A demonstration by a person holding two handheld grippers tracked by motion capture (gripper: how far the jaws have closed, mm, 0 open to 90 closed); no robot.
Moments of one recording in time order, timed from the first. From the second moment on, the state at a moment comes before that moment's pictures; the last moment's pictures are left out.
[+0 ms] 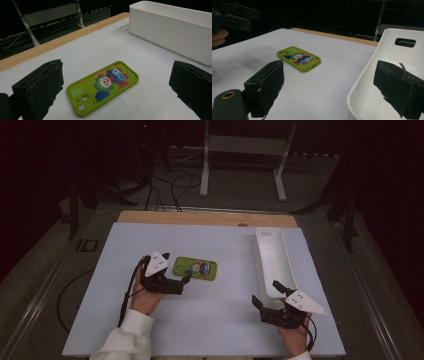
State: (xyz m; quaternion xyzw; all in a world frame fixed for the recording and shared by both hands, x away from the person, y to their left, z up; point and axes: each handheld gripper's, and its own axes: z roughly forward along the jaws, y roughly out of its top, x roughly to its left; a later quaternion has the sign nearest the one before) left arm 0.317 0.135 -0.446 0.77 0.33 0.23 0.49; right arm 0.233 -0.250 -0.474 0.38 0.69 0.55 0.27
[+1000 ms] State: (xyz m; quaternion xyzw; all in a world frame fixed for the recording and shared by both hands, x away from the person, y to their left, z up) left arm 0.361 0.105 -0.454 0.78 0.34 0.22 0.47; right arm 0.233 -0.252 -0.473 0.38 0.69 0.56 0.27
